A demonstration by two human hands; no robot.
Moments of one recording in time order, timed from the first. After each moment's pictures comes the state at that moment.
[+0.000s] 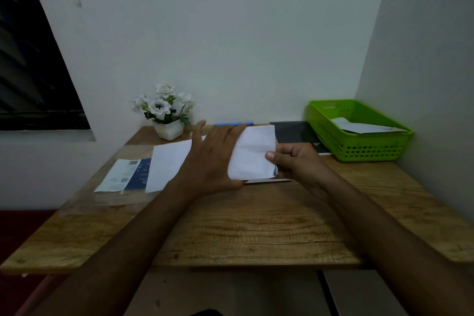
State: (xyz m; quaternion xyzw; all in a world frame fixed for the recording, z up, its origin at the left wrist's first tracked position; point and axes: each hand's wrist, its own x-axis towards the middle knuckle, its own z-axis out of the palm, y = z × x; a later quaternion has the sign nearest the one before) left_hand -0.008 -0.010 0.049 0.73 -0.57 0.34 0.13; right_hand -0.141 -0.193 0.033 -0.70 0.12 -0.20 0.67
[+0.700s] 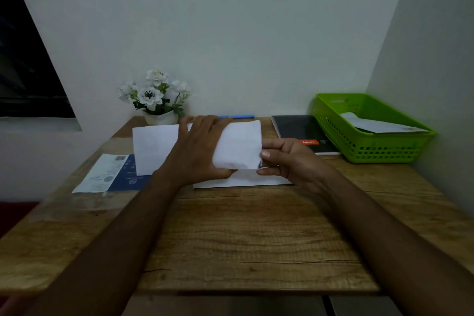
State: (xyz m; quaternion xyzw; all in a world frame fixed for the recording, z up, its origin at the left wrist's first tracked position) left_hand 0.050 -0.027 0.032 0.76 -0.55 0.31 0.14; right_hand -0.103 -0.211 0.023 -0.64 0.03 -0.10 0.76
